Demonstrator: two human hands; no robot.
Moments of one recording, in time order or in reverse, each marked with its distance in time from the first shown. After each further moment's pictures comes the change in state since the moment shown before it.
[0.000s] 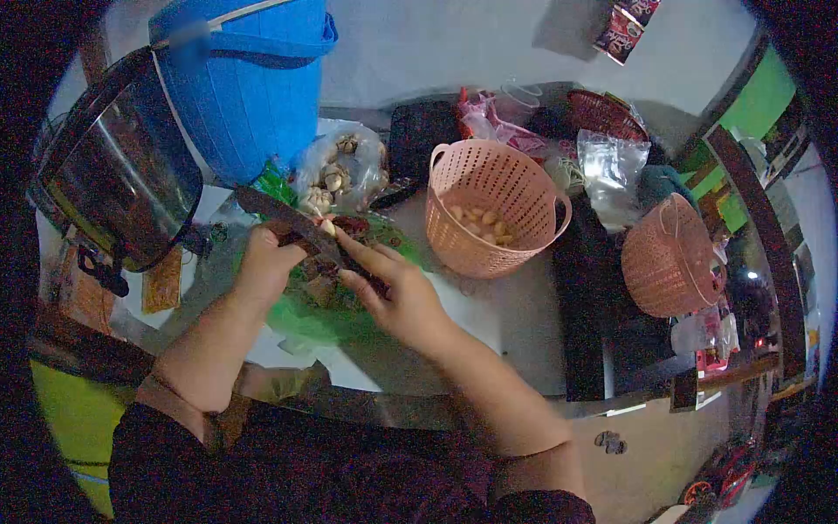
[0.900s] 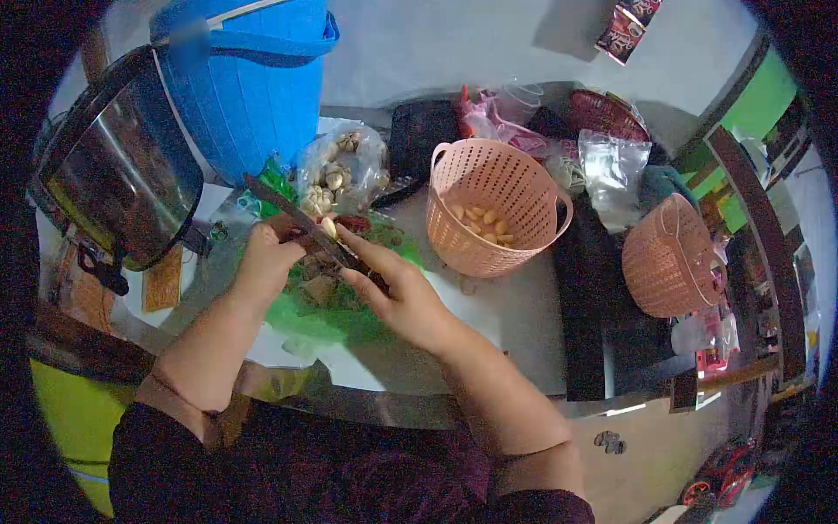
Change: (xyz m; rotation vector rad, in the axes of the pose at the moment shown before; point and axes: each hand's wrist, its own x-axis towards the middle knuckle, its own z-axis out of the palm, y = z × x) left_hand 0.005 -0.008 -0.006 -0.035 -0.003 -0.042; right_hand 0.000 -0.004 -0.003 0.275 -0.107 0.131
